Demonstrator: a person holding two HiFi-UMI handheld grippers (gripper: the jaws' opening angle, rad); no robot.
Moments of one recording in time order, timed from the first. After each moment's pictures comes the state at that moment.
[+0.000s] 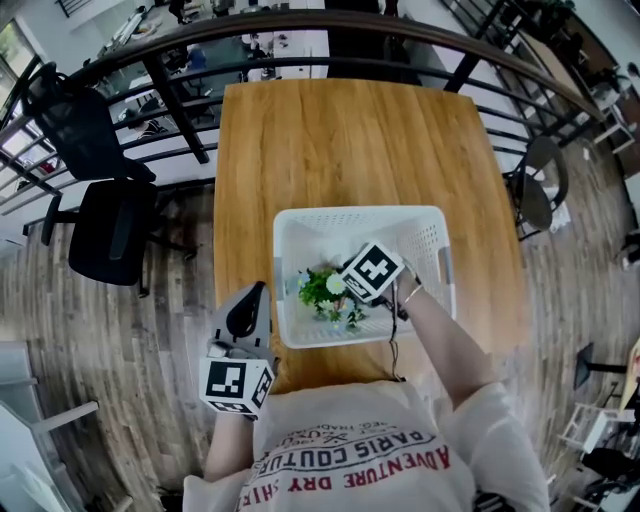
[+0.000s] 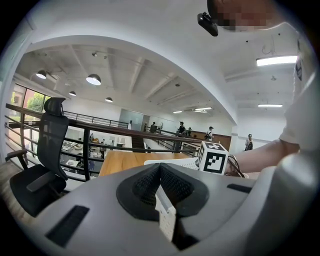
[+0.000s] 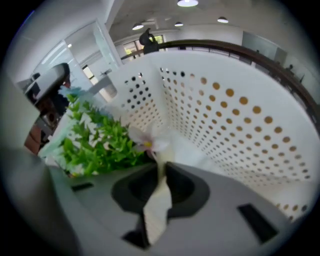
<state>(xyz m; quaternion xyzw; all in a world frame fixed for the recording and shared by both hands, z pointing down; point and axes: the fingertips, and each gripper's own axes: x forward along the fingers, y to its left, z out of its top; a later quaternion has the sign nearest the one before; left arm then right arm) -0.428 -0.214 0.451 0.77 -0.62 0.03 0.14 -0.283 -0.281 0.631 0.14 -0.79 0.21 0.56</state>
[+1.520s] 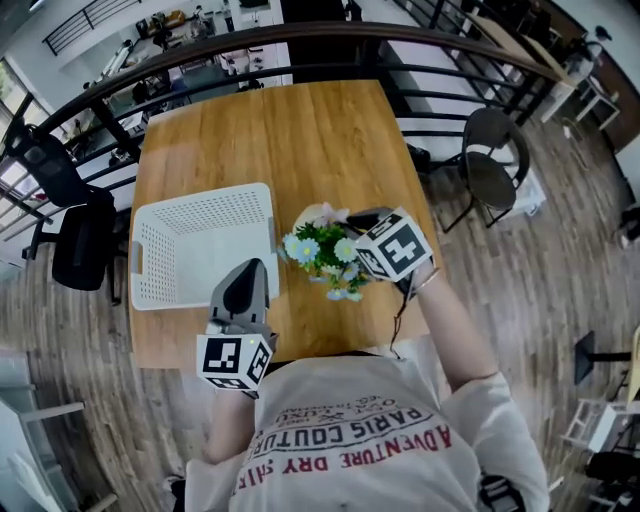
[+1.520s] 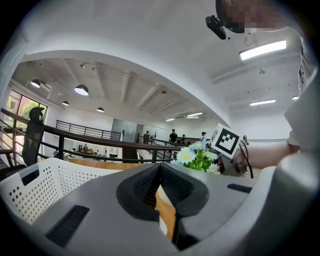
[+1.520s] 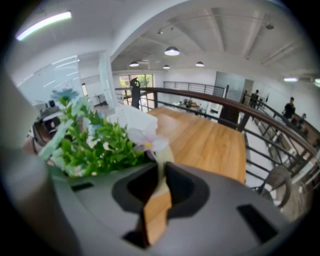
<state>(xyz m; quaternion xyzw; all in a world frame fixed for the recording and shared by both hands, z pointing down) -0.090 -0.241 0.408 0.78 -0.62 0.00 0.09 0.051 -0.345 0.493 0.26 -0.87 0.12 0.40</state>
